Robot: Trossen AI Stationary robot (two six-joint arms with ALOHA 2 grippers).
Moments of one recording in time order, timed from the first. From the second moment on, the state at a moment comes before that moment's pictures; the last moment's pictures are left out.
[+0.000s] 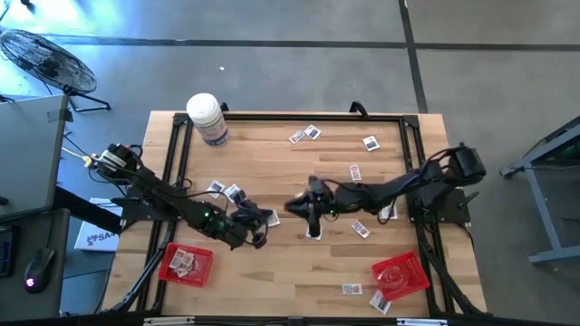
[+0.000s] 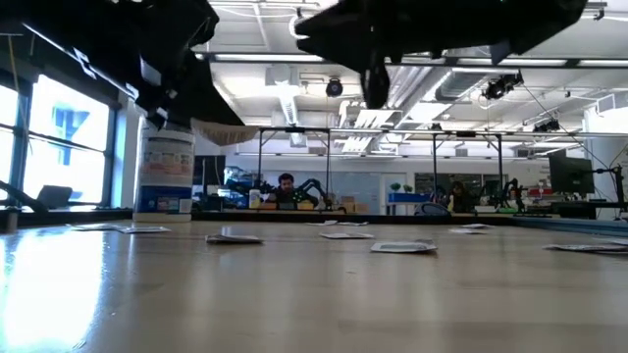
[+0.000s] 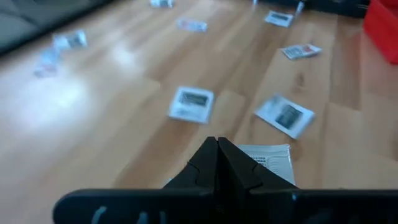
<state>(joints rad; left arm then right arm) -0.48 1.51 0.70 0.15 -0.81 -0.58 0.18 1.65 0.79 0.79 0.13 0.47</state>
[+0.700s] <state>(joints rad) -0.52 1.51 0.70 0.26 -1.01 -0.25 0.17 1.78 0.90 0.57 0.12 0.62</state>
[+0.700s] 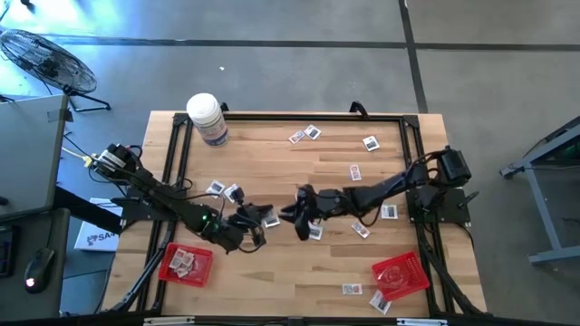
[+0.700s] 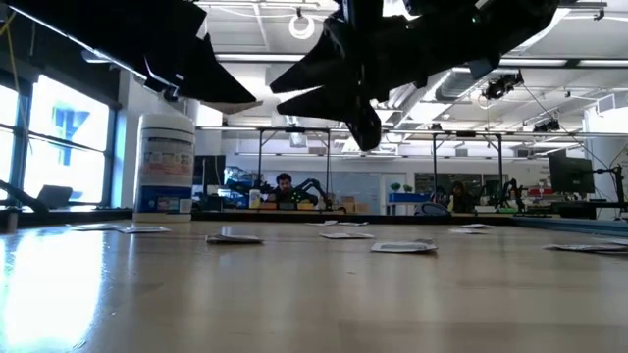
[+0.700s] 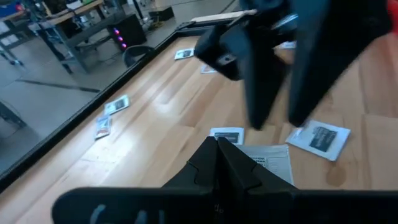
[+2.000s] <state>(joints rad) -0.42 1.51 0.70 0.47 -0.81 -0.05 0.17 1.78 0.90 0.60 0.17 0.78</state>
